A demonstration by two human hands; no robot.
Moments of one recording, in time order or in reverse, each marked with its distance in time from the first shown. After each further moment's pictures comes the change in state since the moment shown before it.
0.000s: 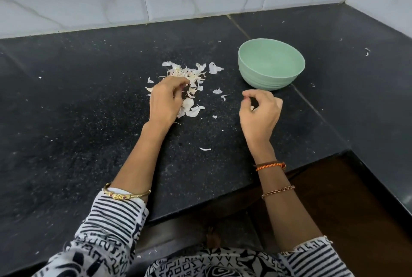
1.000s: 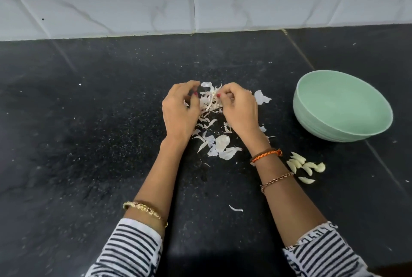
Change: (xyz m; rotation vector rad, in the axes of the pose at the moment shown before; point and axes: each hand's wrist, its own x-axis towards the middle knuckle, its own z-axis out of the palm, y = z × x) left_hand 0.038 -0.035 -0.003 -0.033 0.329 -0.198; right_hand 0.054 -0.049 0.127 0.136 -0.636 -0.157
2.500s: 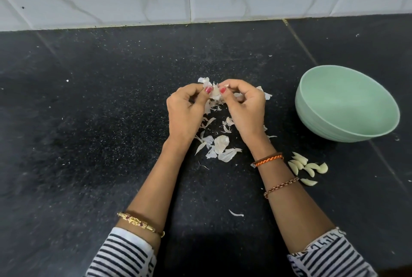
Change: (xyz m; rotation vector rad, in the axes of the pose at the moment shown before) left_hand -0.003 0.016 0.005 -0.232 -0.149 -0.154; right_hand -0.004 0.010 -0.001 0.458 0.136 -0.083
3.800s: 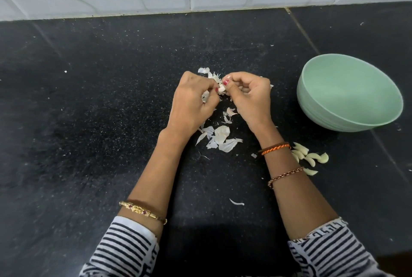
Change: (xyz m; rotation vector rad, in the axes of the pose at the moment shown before) left_hand 0.002 -0.006 -0.001 0.336 -0.105 0.397; right_hand 0.003 -0.001 -0.011 -0.031 -0.068 0.059
